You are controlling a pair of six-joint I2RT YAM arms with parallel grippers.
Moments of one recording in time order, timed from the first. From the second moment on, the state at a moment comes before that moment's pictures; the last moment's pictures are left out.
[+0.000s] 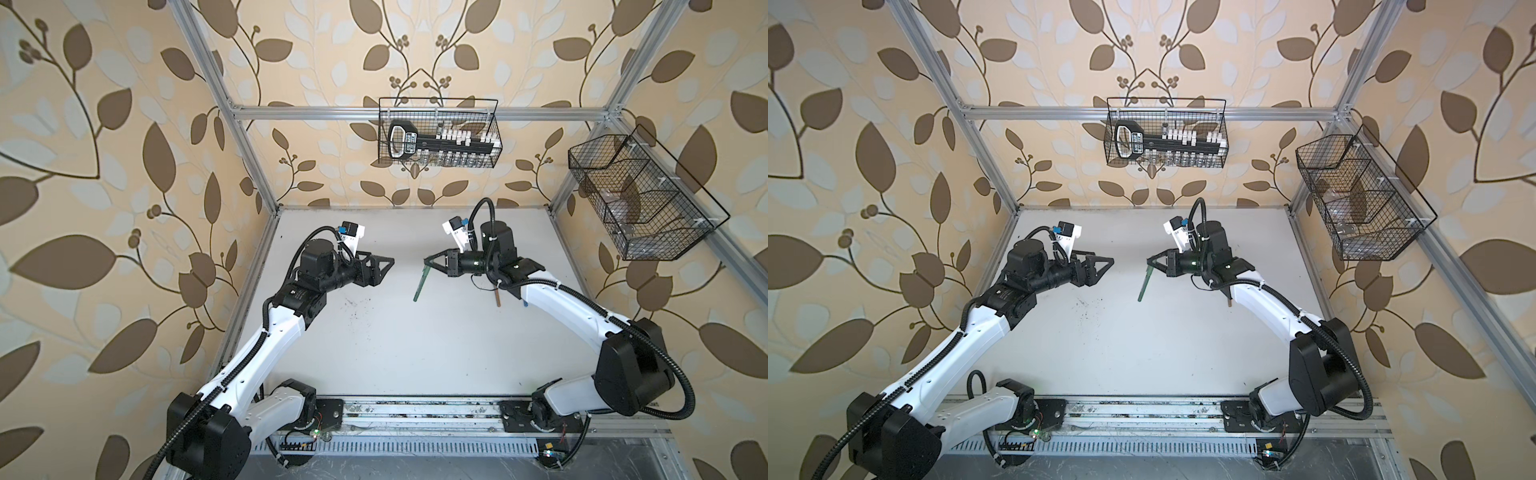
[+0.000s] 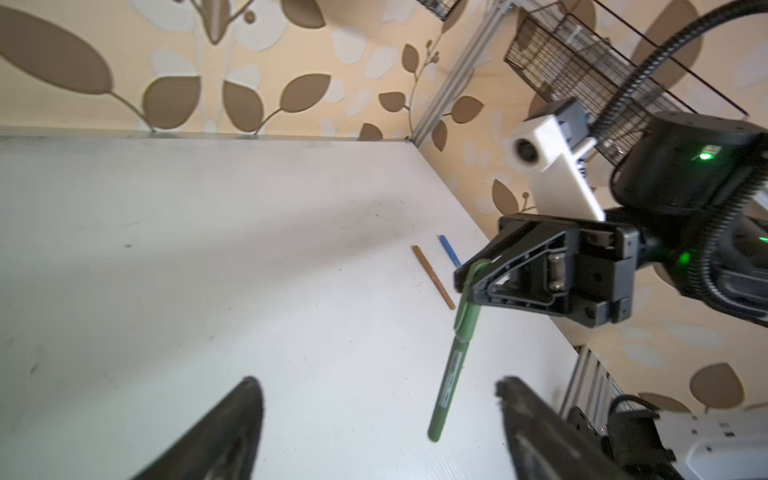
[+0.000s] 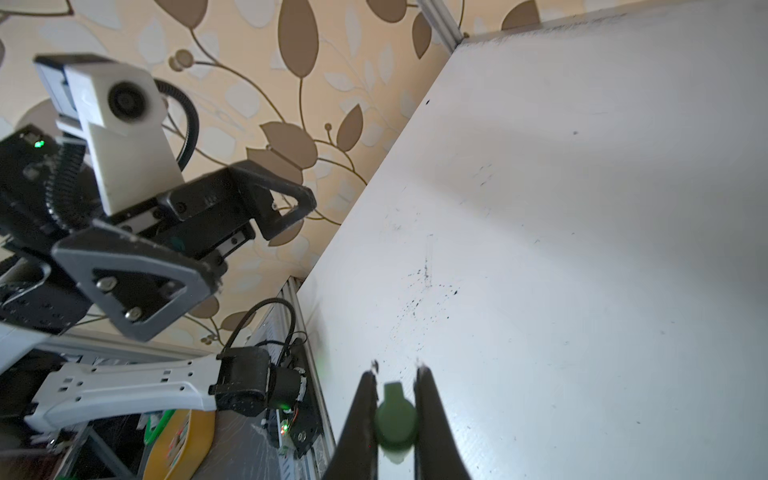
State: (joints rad) left arm -0.30 1.04 0.86 -0.19 0.41 -0.36; right arm 0.37 1.46 1.11 -0.18 -0.72 0.39
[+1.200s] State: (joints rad) left arm -0.31 0.90 0.79 -0.53 -0.28 -0.48; right arm 0.07 2.14 1.62 -0.96 -0.41 -0.03
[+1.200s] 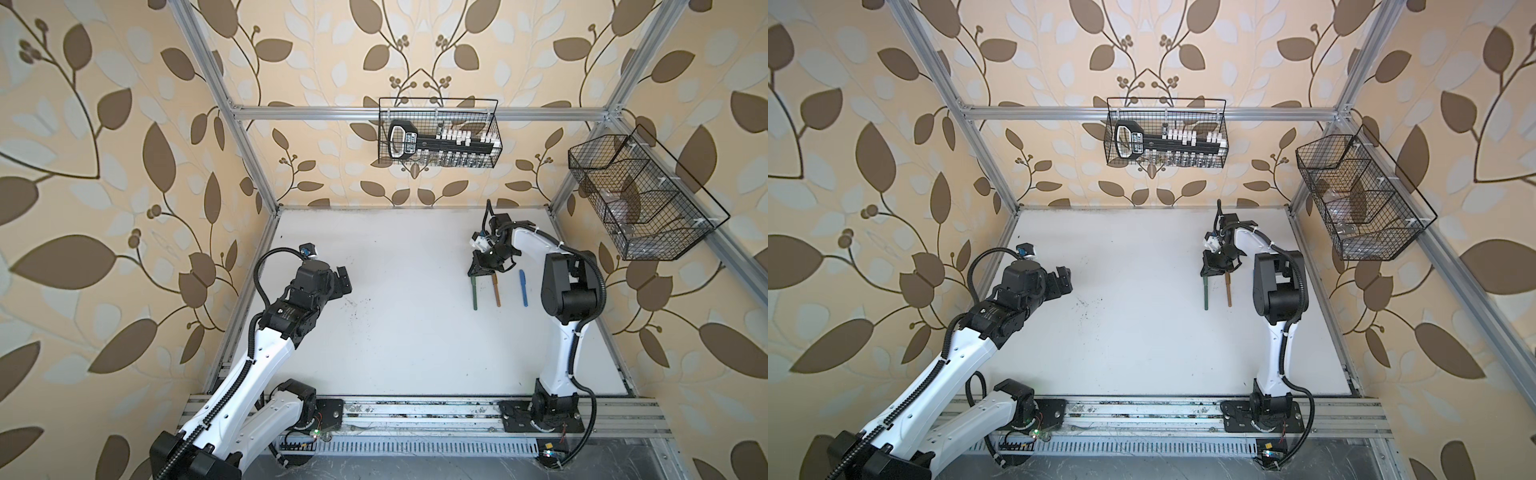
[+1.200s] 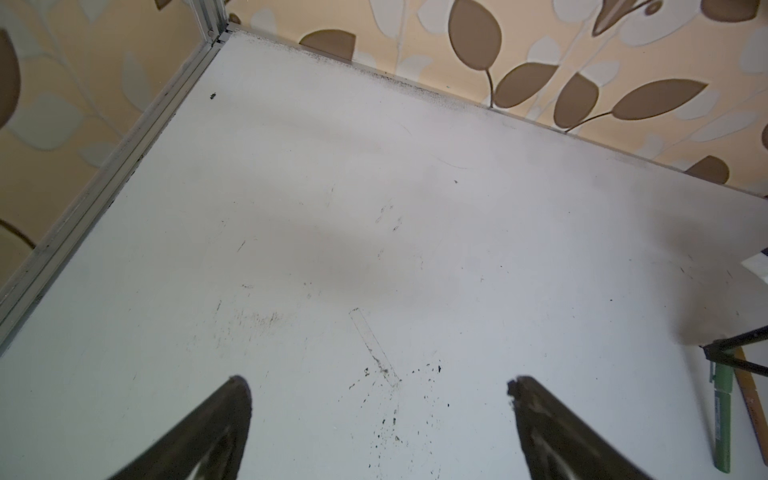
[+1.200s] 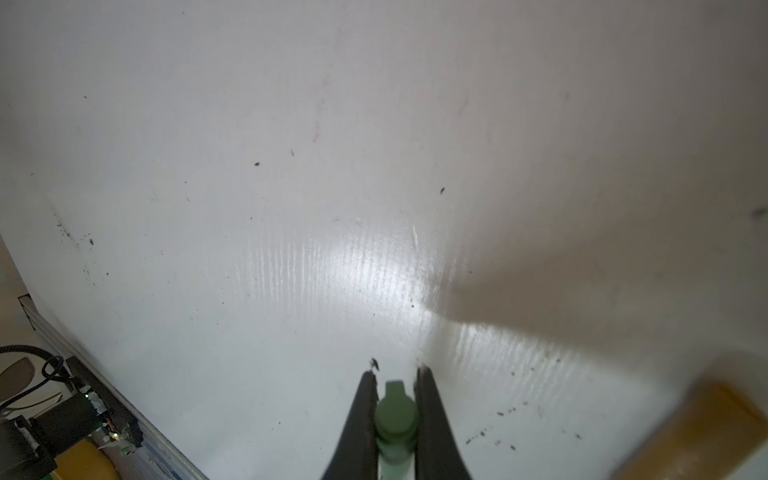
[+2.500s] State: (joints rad) left arm -0.11 1.17 0.32 0.44 -0.63 -0.16; right arm 0.13 1.01 0.24 0.34 0.31 0.09
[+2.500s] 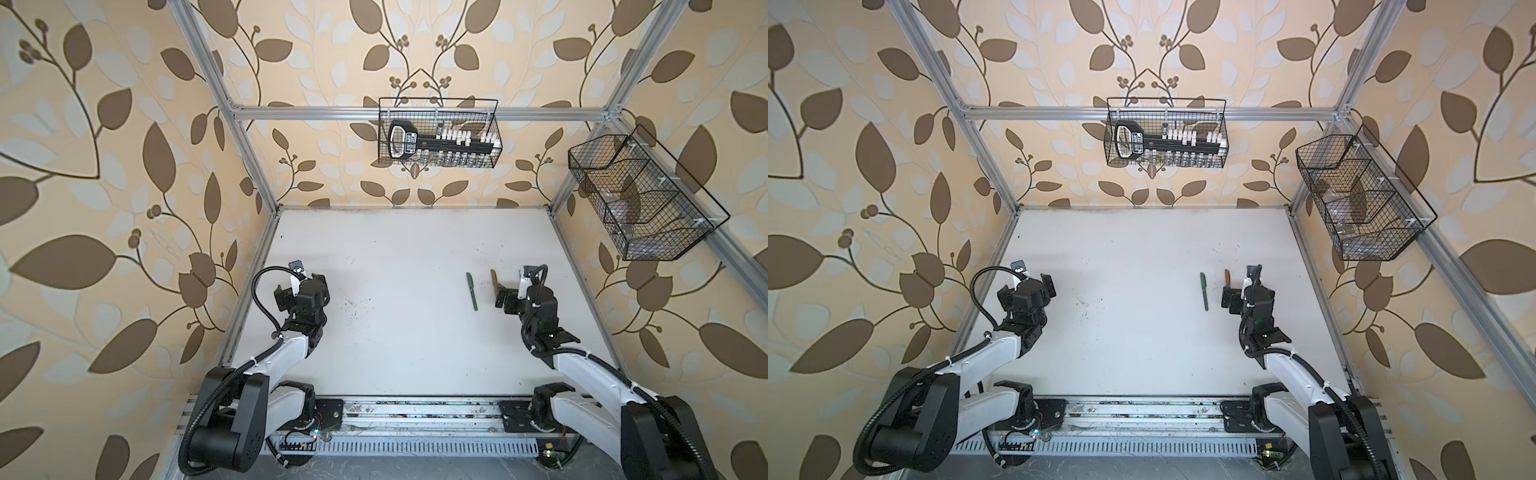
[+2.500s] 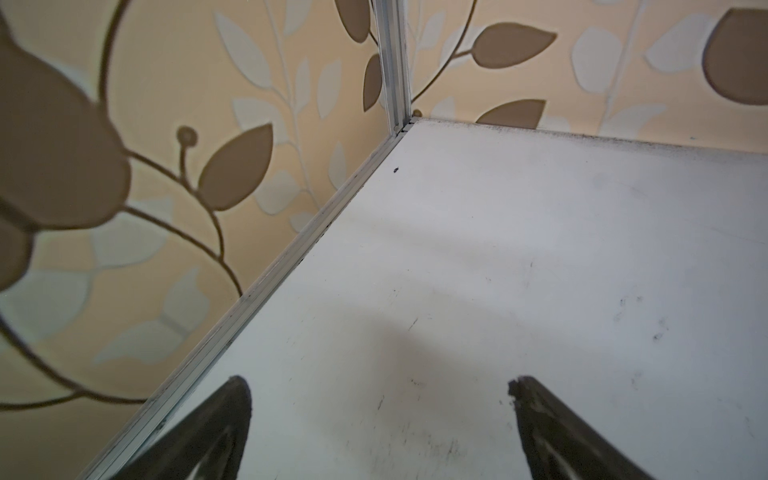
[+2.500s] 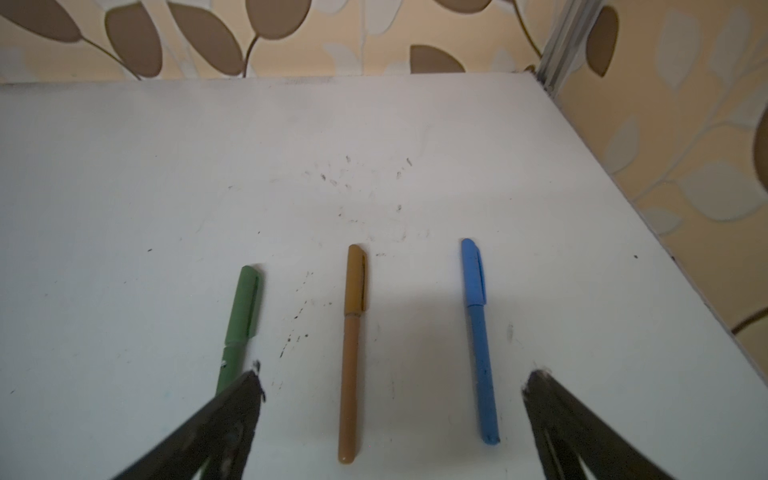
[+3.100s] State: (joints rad) left arm -0.06 1.53 0.33 0.69 -0.47 -0.16; right arm 0.06 1.34 0.15 0.93 0.30 0.01
